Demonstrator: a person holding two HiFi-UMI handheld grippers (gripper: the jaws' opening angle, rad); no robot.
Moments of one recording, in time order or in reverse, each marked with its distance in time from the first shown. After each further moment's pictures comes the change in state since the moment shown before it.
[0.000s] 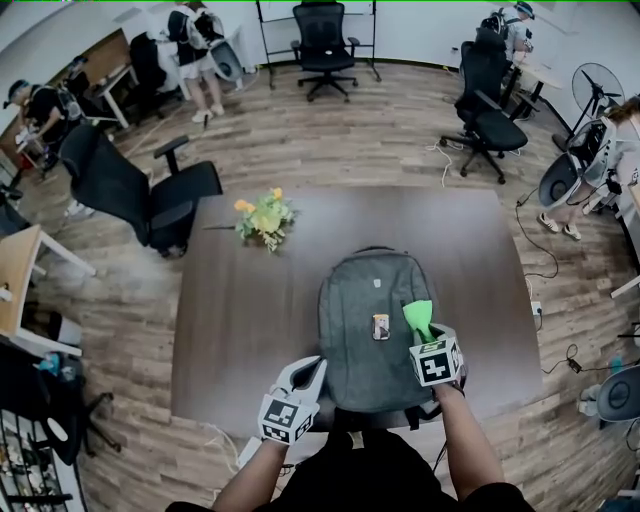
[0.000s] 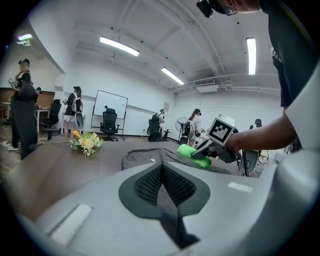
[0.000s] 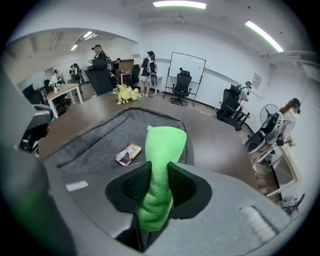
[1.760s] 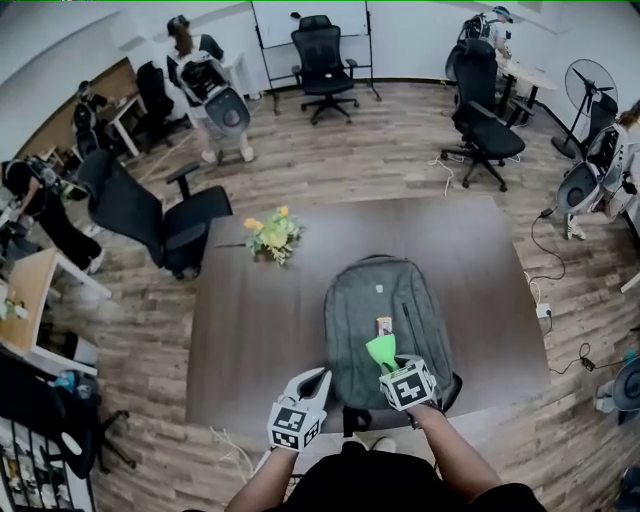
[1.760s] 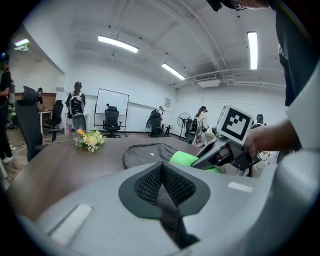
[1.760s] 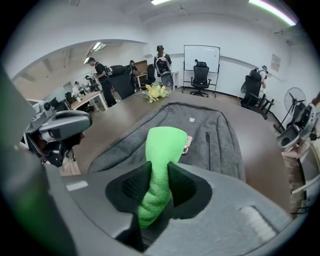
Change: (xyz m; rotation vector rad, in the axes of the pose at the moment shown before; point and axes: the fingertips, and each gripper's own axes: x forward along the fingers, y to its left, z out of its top) left arm -0.021 -0.007 -0.014 0.016 0.063 0.037; right arm -0.024 0.125 -0.023 0.018 0.048 0.281
